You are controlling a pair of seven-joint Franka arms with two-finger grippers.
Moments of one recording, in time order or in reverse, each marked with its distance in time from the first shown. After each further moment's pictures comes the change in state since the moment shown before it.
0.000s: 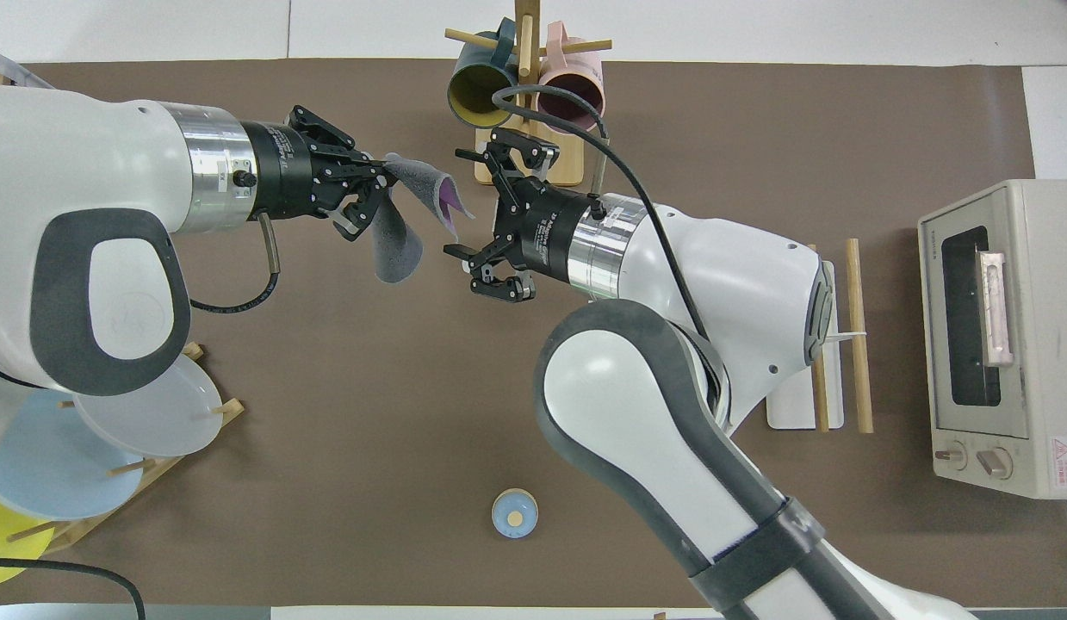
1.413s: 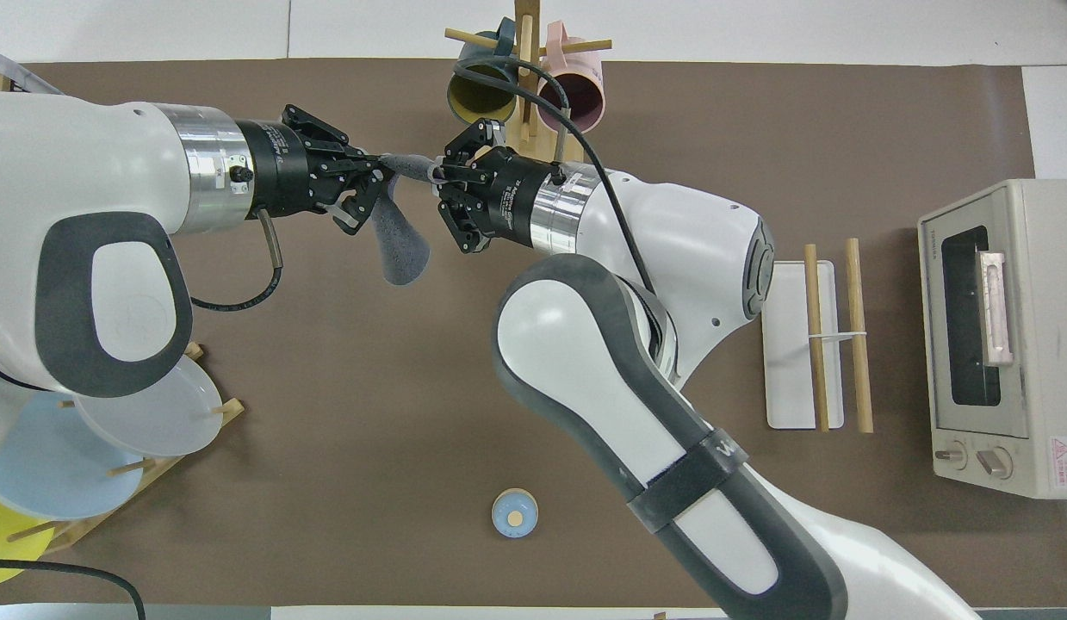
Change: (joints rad) left arm 0.000 -0.005 0.002 -0.017 -0.001 0.037 -0.057; right arm 0.010 0.152 -0.003 0.160 -0.004 0.010 -0.006
